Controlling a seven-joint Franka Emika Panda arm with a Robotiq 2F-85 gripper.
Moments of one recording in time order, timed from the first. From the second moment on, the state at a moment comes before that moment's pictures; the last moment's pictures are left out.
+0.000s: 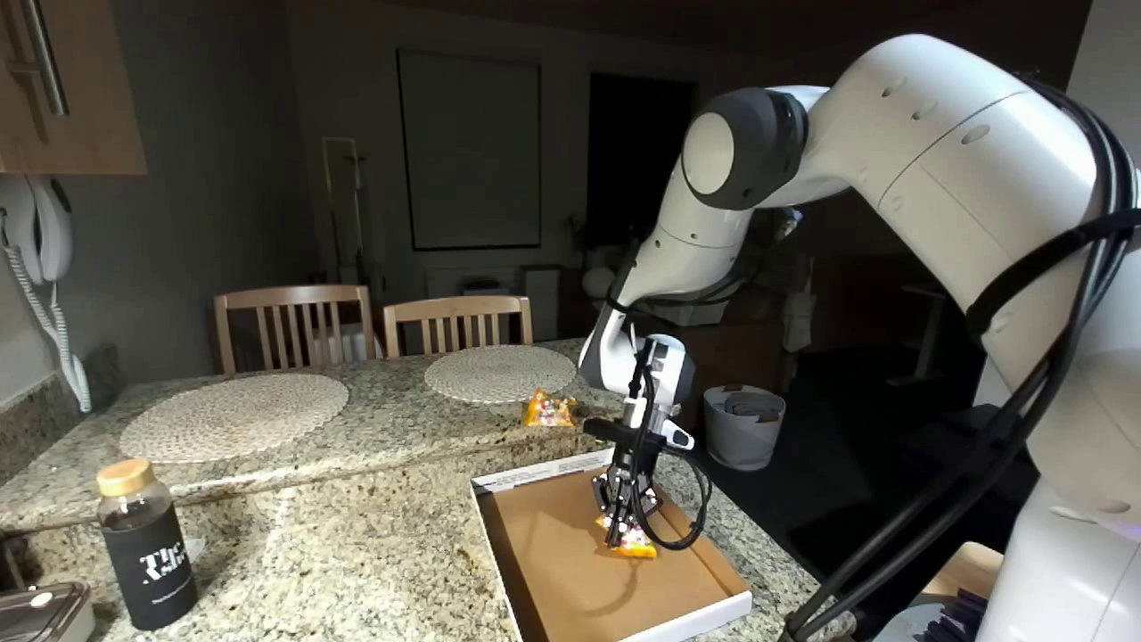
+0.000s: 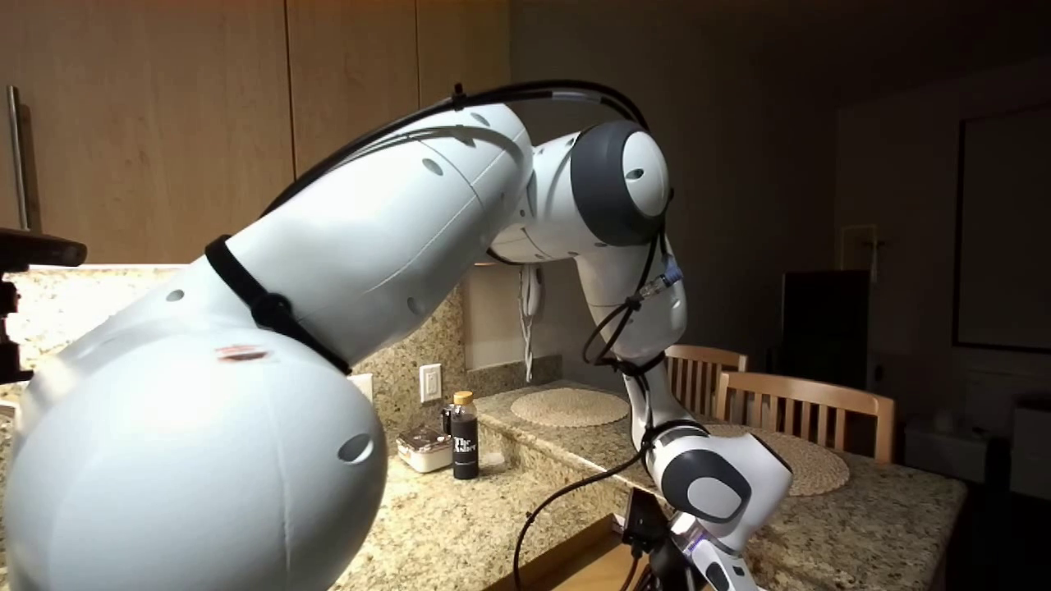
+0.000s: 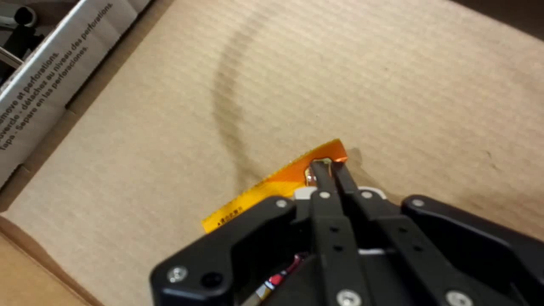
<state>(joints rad) -0.08 0.86 -0.12 -1.91 0.75 2.22 0.46</state>
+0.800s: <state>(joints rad) -0.04 0.66 -0.07 -1.98 0.67 2.18 0.34</state>
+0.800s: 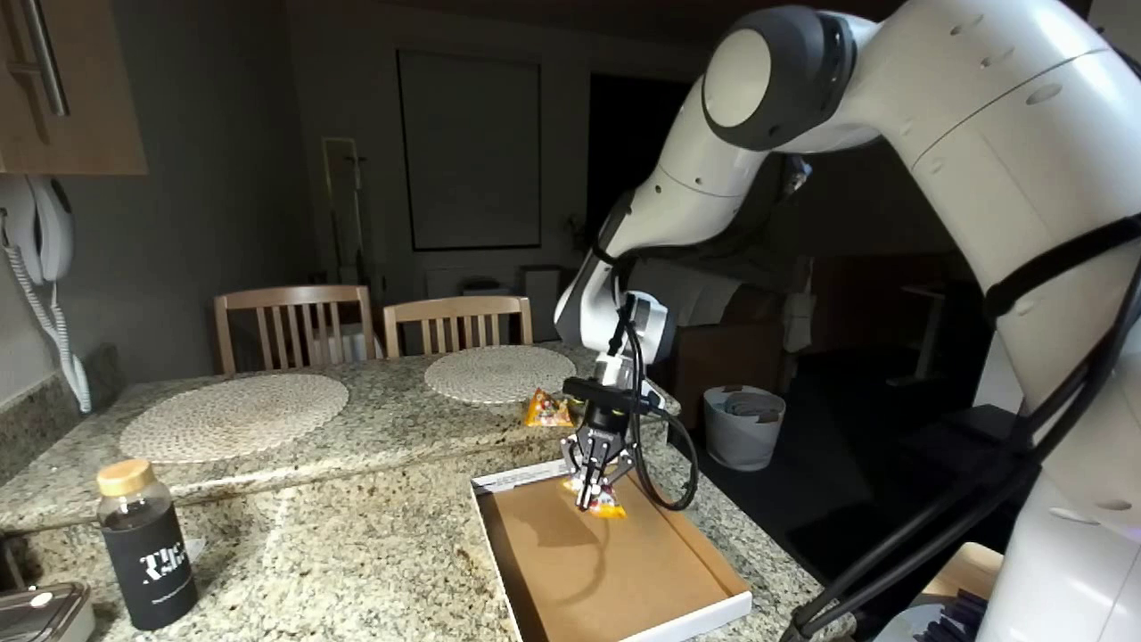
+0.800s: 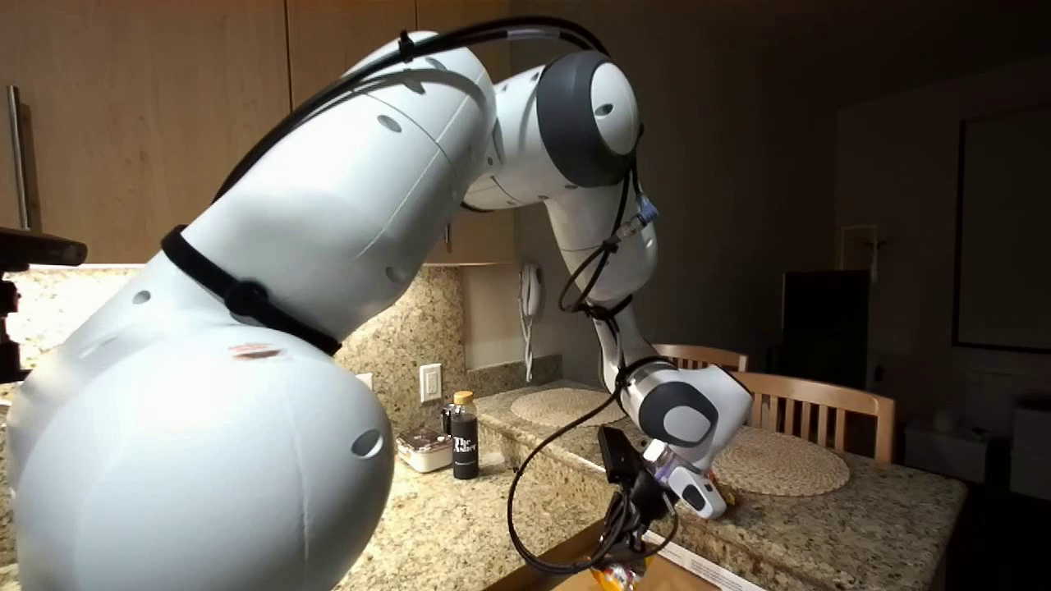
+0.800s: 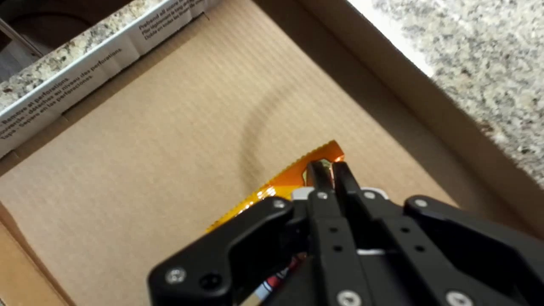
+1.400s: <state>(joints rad) 0.07 0.43 -0.04 -1.91 0.50 2.24 0.42</state>
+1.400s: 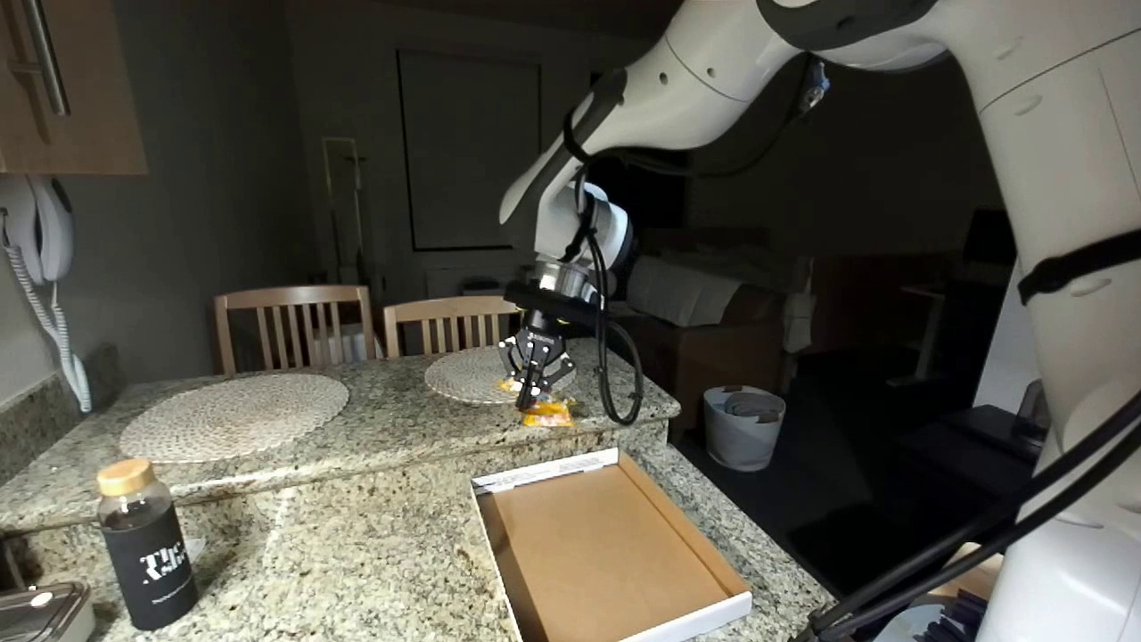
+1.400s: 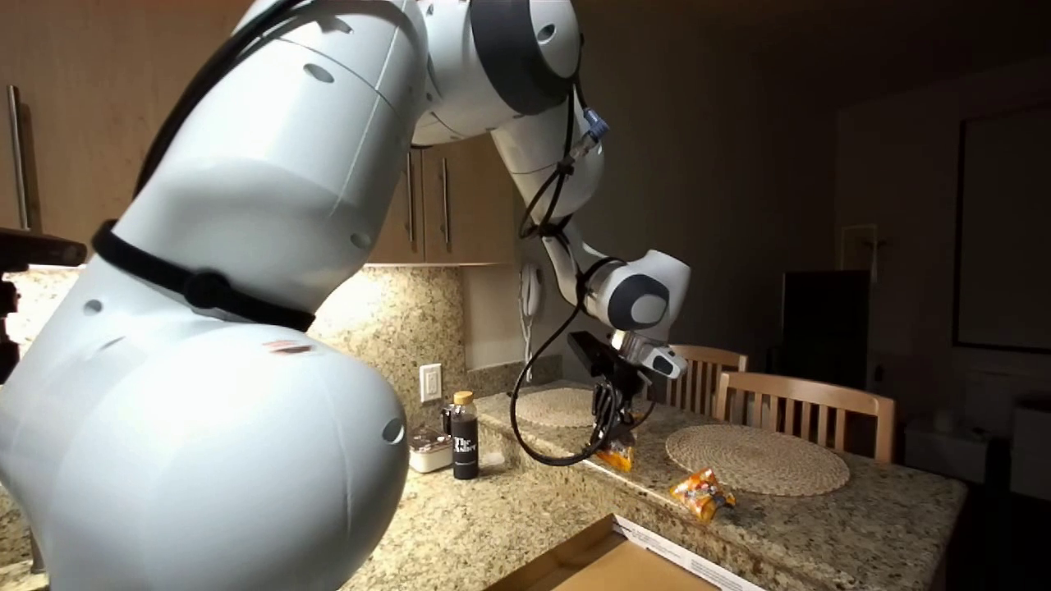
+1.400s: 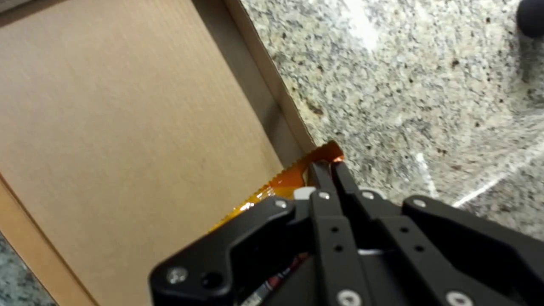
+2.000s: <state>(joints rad) 0.20 0.56 -0.13 -1.73 0.22 2.59 0.86</state>
